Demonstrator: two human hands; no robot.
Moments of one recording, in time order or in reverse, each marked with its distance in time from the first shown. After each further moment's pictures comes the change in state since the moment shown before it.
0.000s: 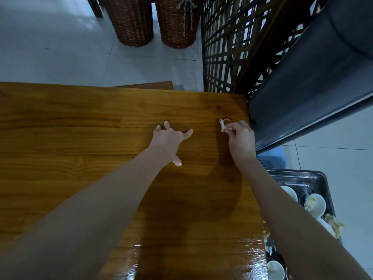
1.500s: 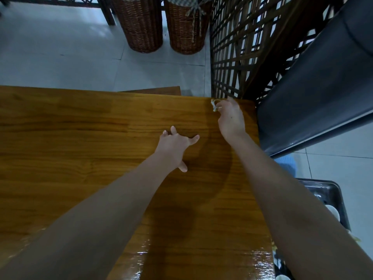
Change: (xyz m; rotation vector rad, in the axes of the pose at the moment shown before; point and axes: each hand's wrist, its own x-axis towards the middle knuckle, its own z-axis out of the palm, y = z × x) left_hand 0.010 -0.003 0.000 -0.045 -0.059 -0.026; right_hand 0.077 -0.038 0.034 -0.119 -0.025 -0.111
